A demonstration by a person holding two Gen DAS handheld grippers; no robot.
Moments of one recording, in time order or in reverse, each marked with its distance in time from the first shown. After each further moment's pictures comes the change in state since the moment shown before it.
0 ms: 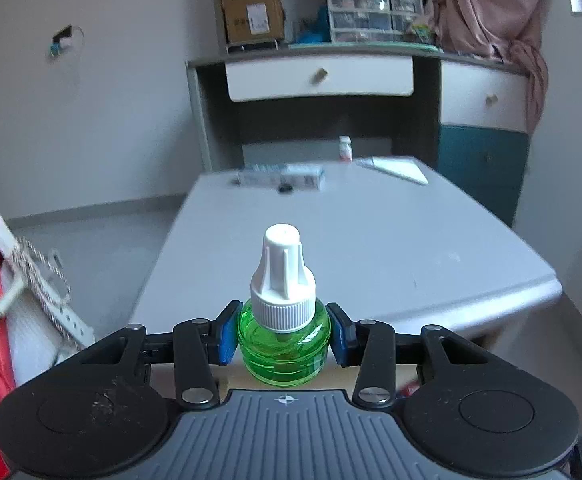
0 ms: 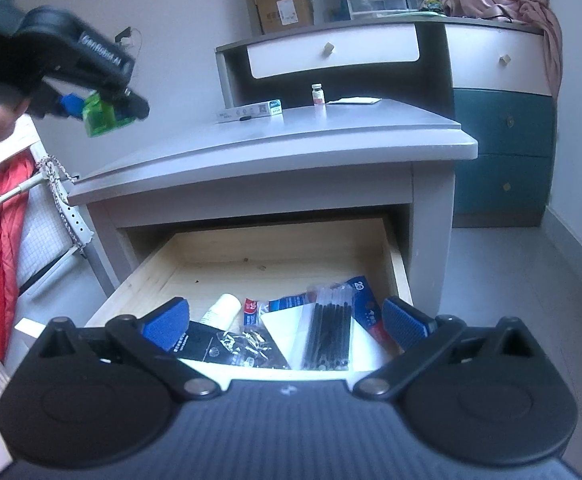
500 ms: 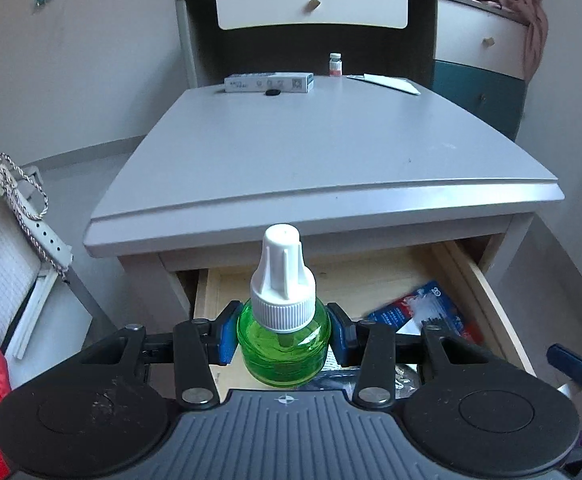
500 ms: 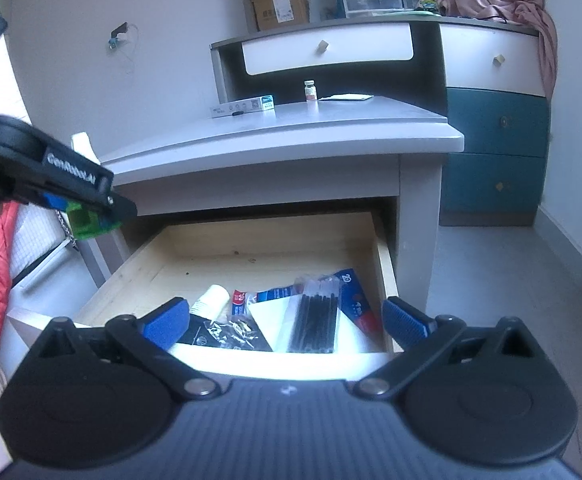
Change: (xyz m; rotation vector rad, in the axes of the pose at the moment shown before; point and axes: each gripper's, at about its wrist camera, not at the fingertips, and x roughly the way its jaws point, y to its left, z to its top) left arm 0.026 0.004 -0.060 -0.027 0.160 -0.049; right arm -0.005 -0.005 -0.006 -0.010 0.005 -0.020
